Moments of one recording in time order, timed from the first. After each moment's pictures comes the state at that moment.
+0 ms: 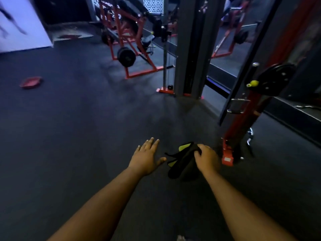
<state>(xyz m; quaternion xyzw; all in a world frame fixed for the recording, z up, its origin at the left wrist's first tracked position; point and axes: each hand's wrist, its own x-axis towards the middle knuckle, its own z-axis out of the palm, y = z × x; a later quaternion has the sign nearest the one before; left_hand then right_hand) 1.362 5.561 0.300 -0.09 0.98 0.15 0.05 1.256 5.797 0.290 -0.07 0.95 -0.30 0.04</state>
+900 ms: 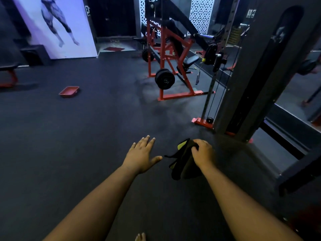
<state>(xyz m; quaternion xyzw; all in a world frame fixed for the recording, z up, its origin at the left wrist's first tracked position) 1.023 5.104 0.323 -0.21 0.97 0.10 0.01 0.846 5.301 0.316 -0.21 0.92 -0.33 0.03</state>
